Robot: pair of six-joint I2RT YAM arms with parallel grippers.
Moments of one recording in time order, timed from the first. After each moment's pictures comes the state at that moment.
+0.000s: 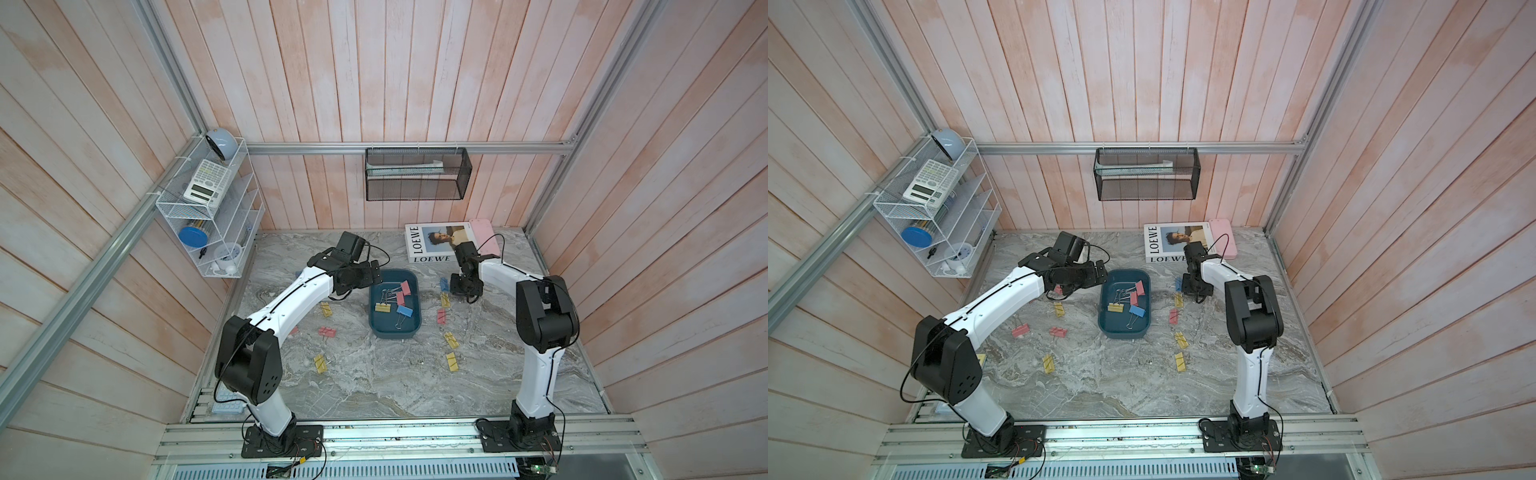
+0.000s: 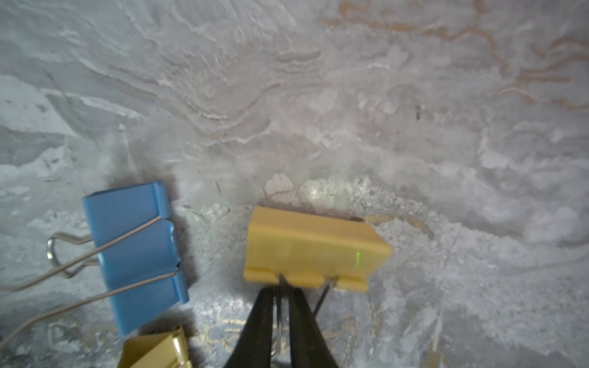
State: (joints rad) left arm -0.47 1.71 1.45 -0.70 0.08 -0.62; right arm 0.25 2.05 1.44 -0.67 0.11 0.37
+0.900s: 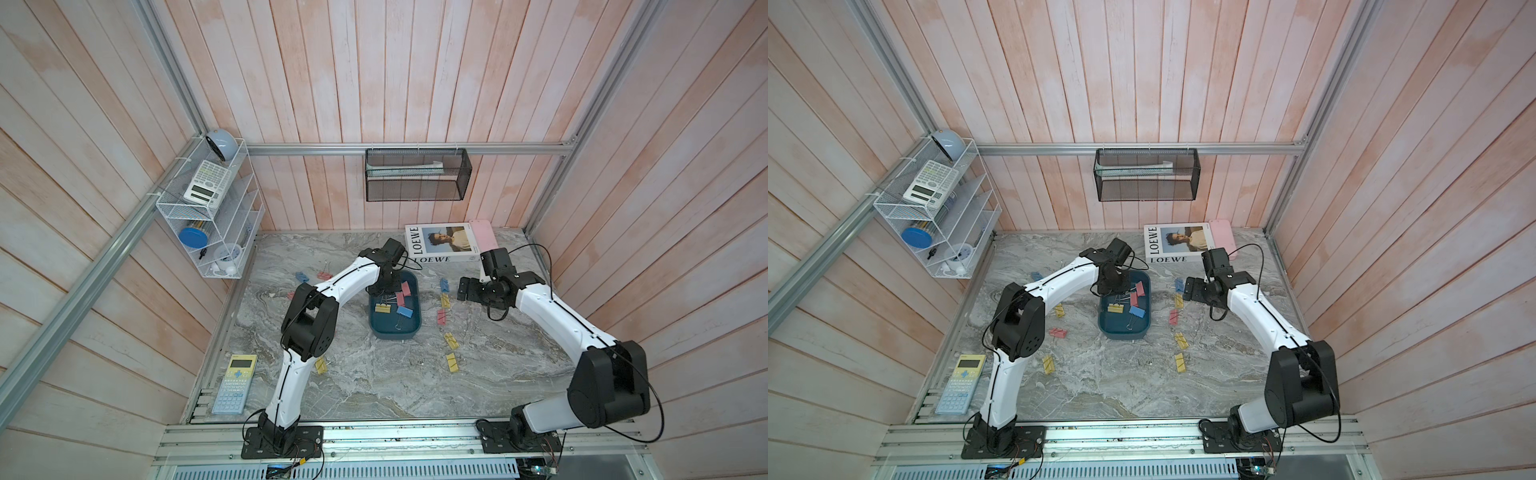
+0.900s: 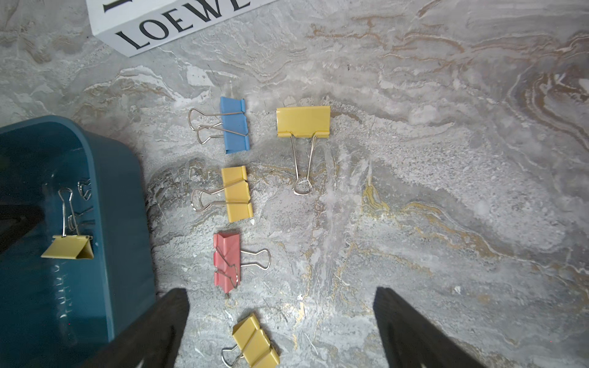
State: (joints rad) left arm -0.59 2.24 1.90 -0.89 -0.01 -0.58; right arm 0.25 1.44 1.10 -0.70 0.02 0.43
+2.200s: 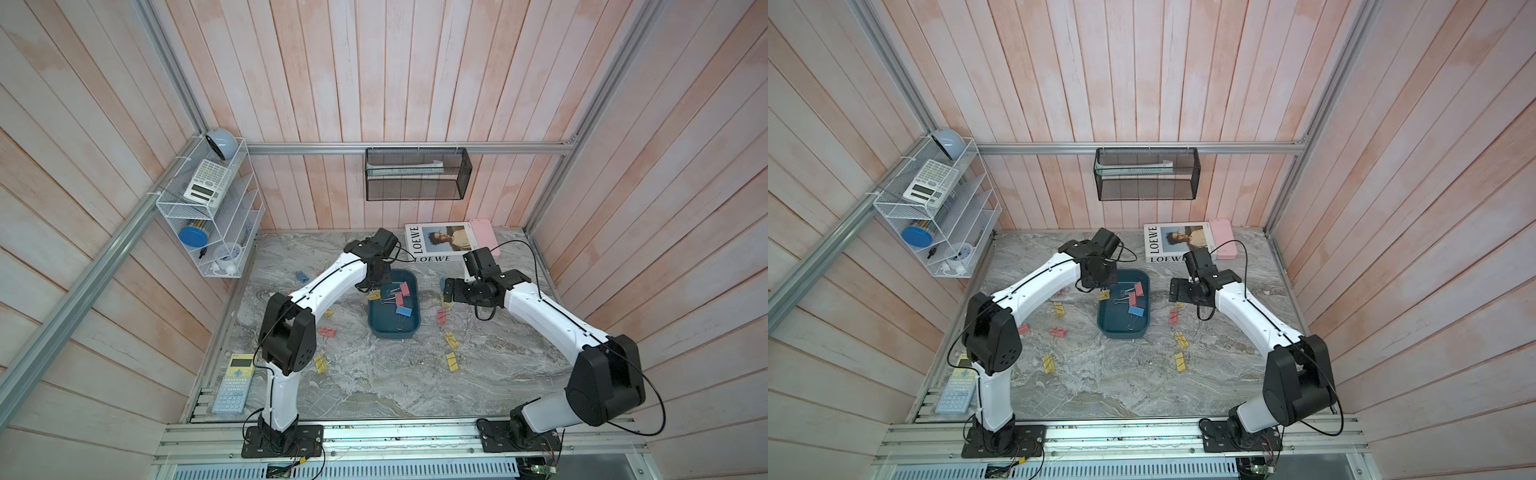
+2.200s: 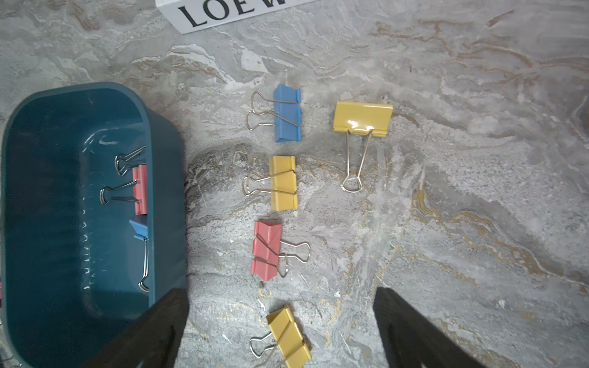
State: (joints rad) left arm -0.57 1.90 1.75 -0.97 -0.16 -0.61; right arm 0.41 1.52 1.19 -0.70 0.05 0.44
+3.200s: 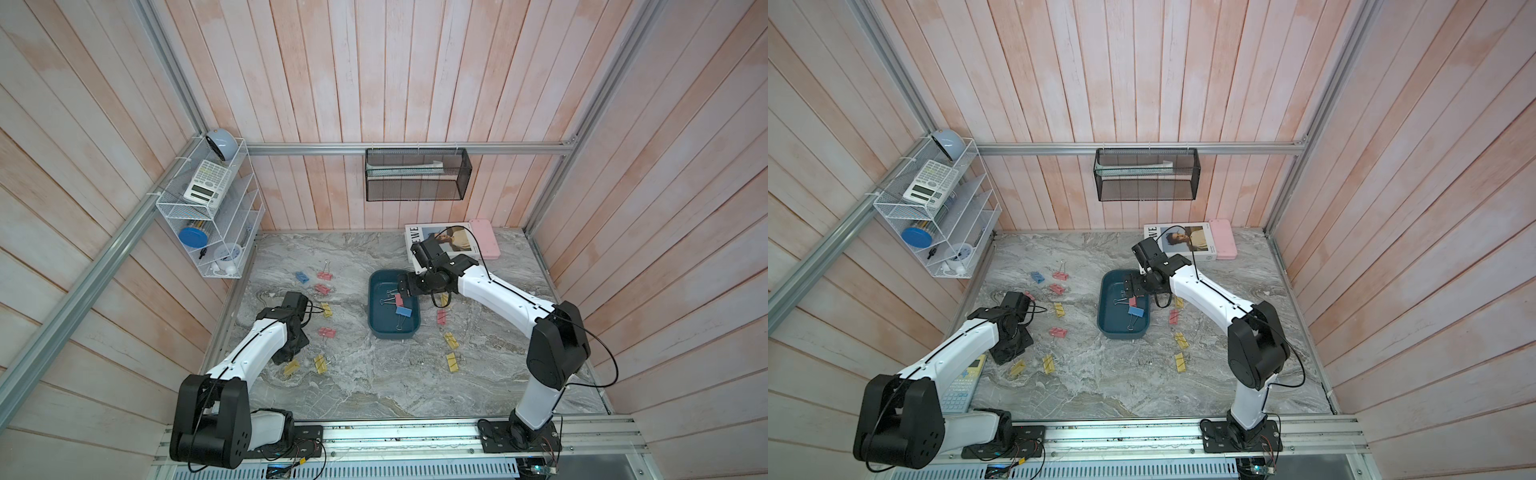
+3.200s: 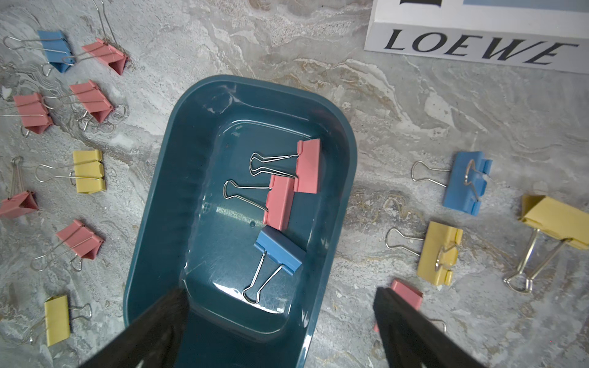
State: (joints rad) left arm -0.11 1.34 0.75 -0.89 -0.27 -0.76; right arm 0.66 1.81 1.51 -0.73 0.00 0.39
